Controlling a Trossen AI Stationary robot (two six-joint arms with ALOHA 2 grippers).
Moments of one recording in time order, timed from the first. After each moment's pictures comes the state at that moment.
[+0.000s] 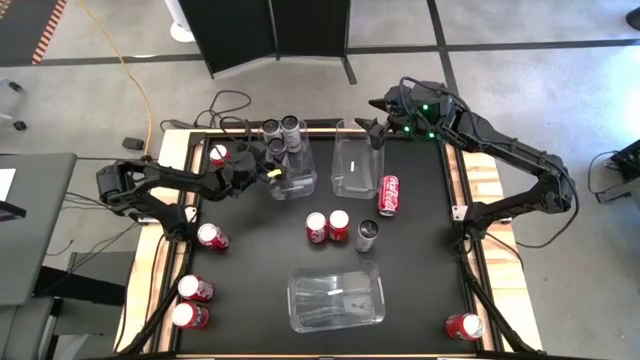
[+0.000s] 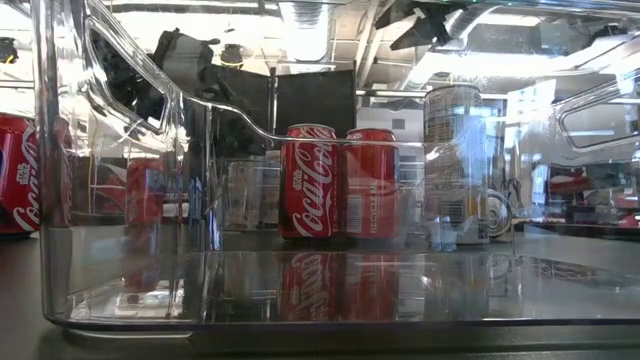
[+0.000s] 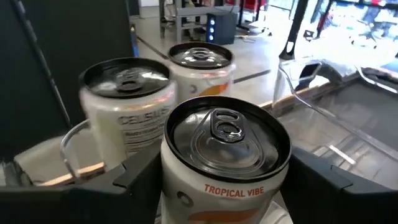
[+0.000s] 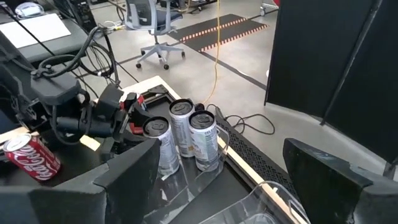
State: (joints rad) left arm 0.45 1.43 0.47 0.74 -0.55 -0.19; right arm -0.49 1.27 1.36 -0.41 0.08 0.10
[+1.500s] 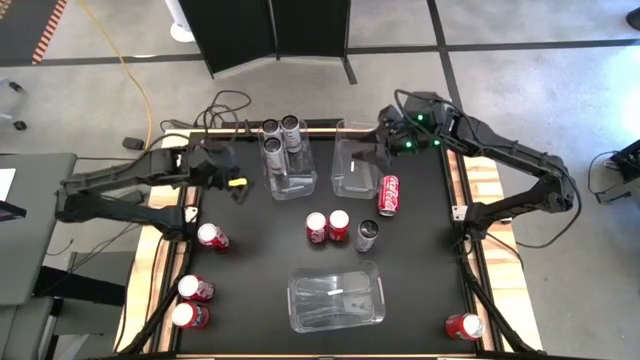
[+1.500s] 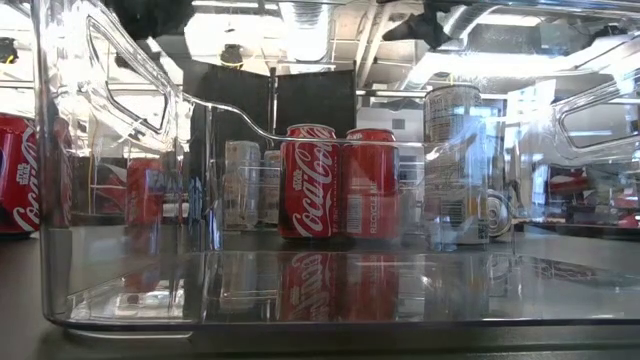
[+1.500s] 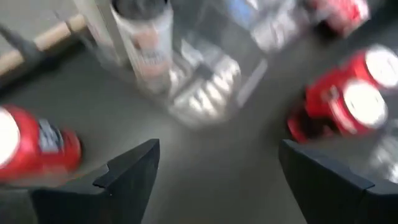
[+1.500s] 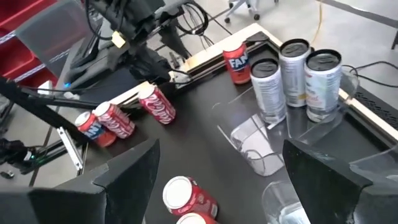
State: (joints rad) left arm 0.20 0.97 1.09 -1.03 -0.25 -0.56; right arm -0.41 1.26 1.36 -0.54 -0.28 0.28
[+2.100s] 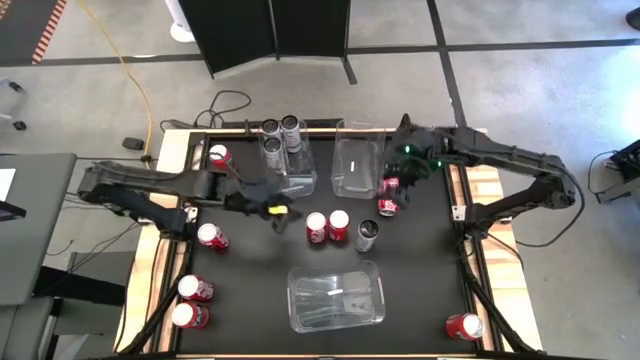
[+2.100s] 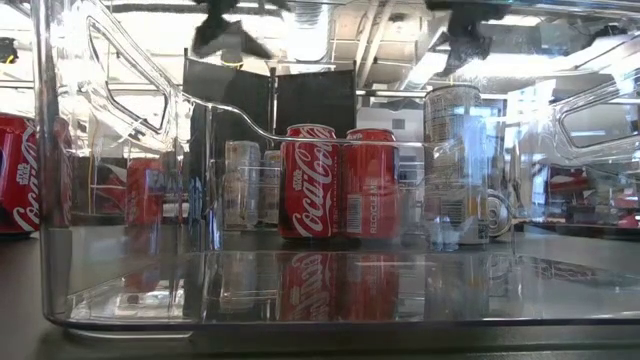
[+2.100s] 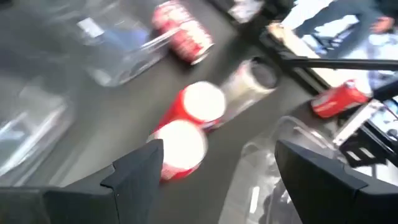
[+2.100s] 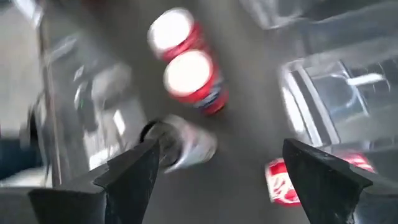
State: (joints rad) left arm -0.09 1.29 1.15 -0.45 -0.21 -0.69; right arm -0.20 1.26 1.36 -1.07 -0.20 0.17
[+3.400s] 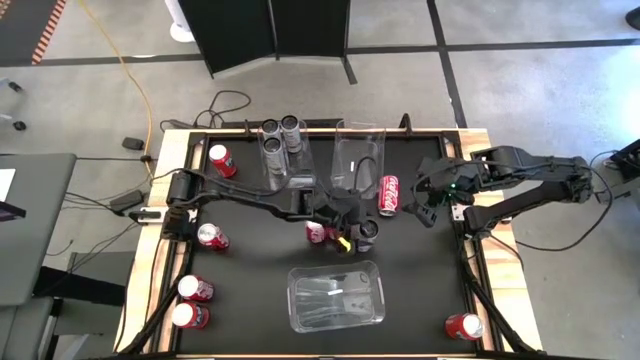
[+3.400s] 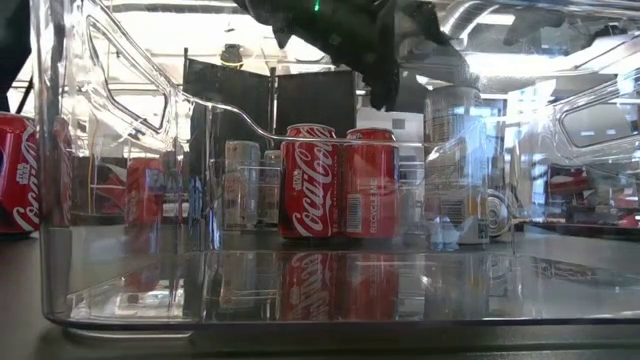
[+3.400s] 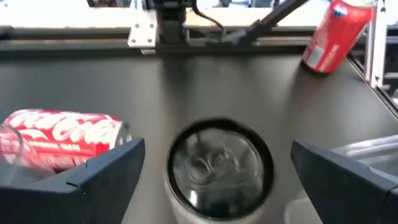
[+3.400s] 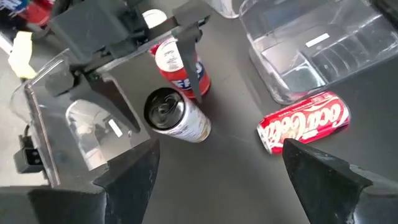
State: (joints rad) left arm -0.03 2.00 1.52 0.01 0.04 0.03; right arm 0.08 1.04 1.31 -1.20 0.16 0.62
